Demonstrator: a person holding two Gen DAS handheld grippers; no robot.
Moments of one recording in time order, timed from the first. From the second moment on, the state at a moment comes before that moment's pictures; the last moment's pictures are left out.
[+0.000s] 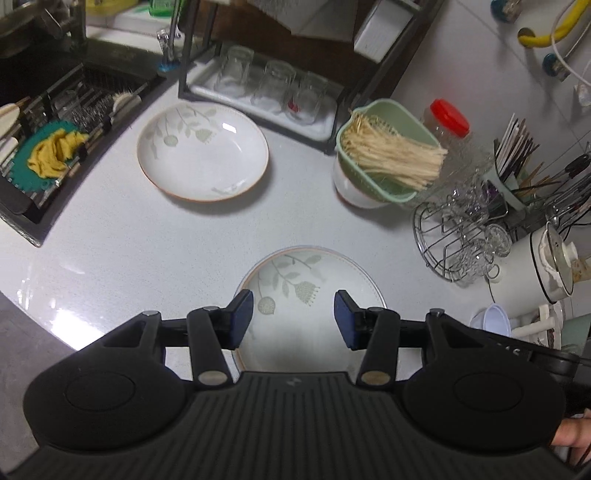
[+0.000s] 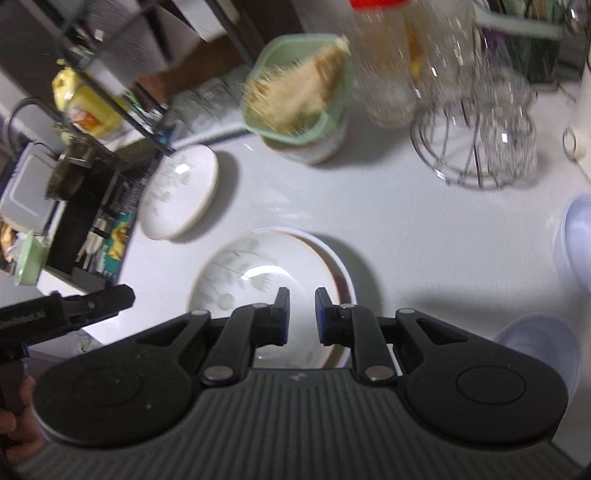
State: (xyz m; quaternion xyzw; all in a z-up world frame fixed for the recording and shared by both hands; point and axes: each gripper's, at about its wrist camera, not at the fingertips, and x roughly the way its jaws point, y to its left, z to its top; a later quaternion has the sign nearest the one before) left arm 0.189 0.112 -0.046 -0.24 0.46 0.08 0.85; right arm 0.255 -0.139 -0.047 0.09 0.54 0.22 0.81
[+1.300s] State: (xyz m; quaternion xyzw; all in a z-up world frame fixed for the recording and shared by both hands) left arm 0.084 0.096 -0.055 -0.20 0.38 0.14 0.89; right arm 0.159 -0.107 -0.025 0.02 0.42 0.34 0.84
